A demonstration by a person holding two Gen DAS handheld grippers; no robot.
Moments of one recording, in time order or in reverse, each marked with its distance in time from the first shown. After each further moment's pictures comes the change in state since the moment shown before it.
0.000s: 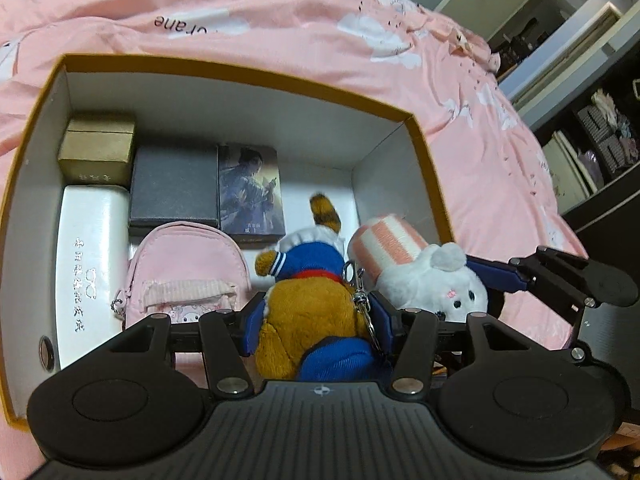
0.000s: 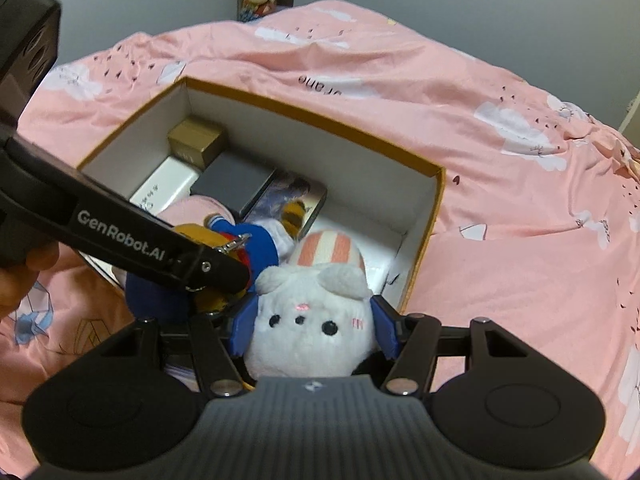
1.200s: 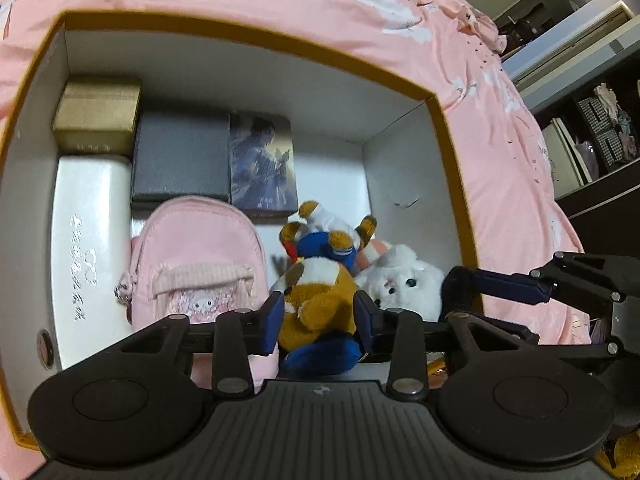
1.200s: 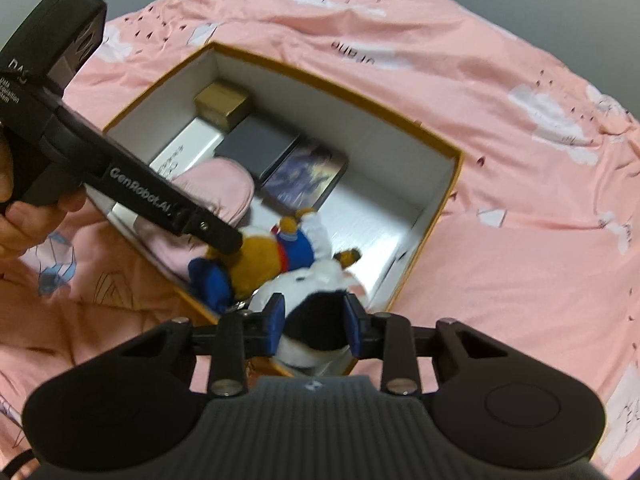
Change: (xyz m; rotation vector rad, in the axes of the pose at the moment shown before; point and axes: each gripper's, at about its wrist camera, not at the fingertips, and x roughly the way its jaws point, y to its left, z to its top) left arm 0.013 0.021 0.008 -0.056 0.113 -0.046; right arm -0.005 -0.013 0.007 -0.074 0.136 0.098
